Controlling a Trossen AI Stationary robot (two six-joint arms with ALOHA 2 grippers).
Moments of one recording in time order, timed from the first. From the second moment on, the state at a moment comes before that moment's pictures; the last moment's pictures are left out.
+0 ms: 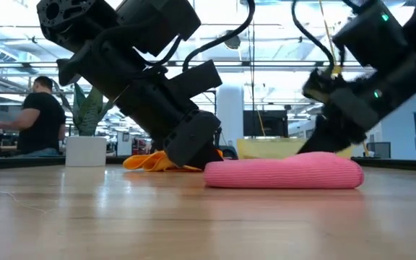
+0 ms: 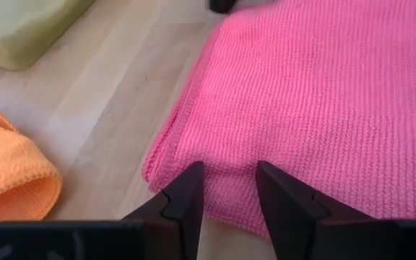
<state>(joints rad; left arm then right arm) -0.31 2.03 1.02 0.22 -0.57 -0.26 0.25 1.52 0.34 0.43 0.41 0.51</state>
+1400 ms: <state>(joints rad) -0.23 2.01 1.02 0.18 -0.49 -0.23 0.31 1.62 0.32 0.55 0.50 0.56</state>
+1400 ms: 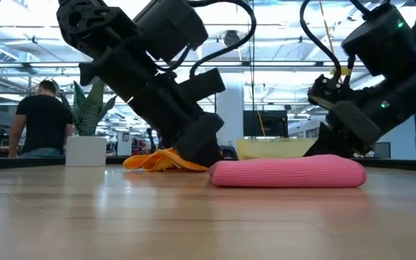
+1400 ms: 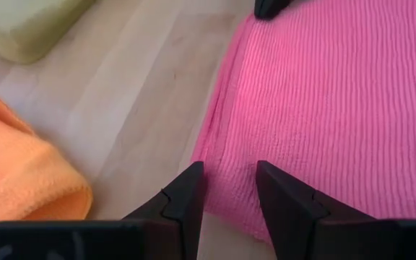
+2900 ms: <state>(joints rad) -0.10 2.08 1.02 0.44 -0.18 -0.21 0.49 1.70 0.32 0.76 0.29 0.45</state>
